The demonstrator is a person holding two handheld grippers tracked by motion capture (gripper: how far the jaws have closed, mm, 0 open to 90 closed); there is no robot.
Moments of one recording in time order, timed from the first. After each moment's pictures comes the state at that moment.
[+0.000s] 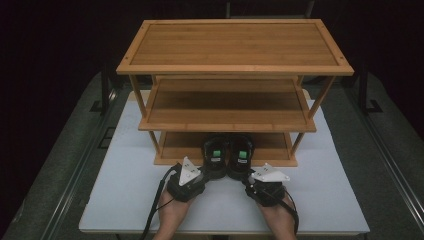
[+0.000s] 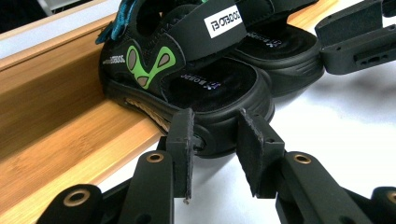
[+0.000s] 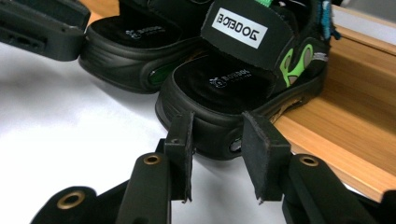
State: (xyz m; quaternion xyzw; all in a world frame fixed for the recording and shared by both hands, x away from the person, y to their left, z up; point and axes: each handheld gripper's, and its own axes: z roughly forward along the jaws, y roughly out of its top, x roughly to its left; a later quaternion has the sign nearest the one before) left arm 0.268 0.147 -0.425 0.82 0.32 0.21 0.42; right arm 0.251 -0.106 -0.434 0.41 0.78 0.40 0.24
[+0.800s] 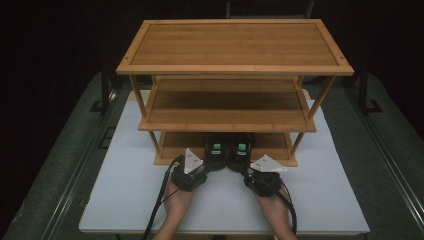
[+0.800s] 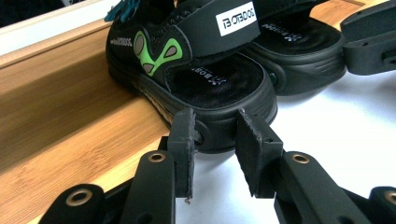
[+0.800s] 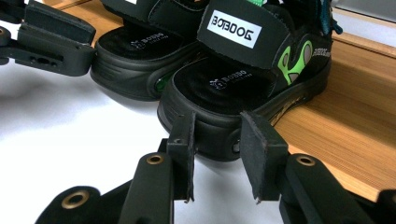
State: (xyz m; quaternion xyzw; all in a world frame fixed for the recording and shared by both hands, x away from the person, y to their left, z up) left arm 0.296 0.141 -0.435 0.81 0.35 0.23 0.41; right arm 0.276 -0.102 -0.439 0.43 0.77 0.41 0.24
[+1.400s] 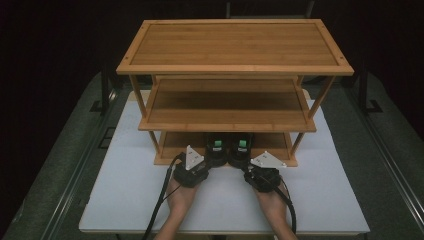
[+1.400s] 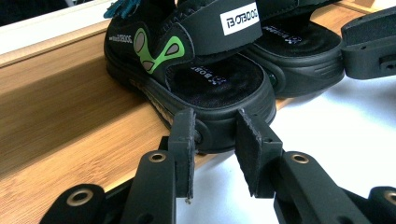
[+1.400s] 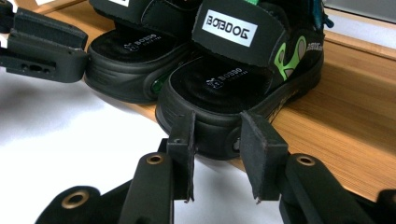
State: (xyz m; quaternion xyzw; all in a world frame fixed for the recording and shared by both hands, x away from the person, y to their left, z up) left arm 0.307 0.137 -0.440 0.80 0.36 0.23 0.42; right arm 0.288 -0.103 -0.443 0.45 0.75 0.41 0.25
